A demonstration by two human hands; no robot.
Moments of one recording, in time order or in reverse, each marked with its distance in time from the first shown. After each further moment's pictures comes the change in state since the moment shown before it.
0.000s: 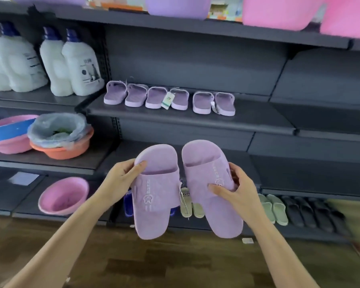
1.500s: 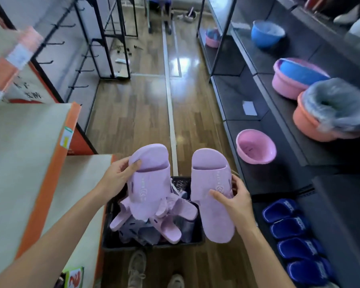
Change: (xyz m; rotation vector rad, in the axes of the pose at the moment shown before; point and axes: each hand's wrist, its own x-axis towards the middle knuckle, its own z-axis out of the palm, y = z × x) left_hand -0.367 -0.199 -0.133 -0.159 1.264 -0.599; right_hand -0.093 -0.007 0.411 0.052 -1.292 -0.185
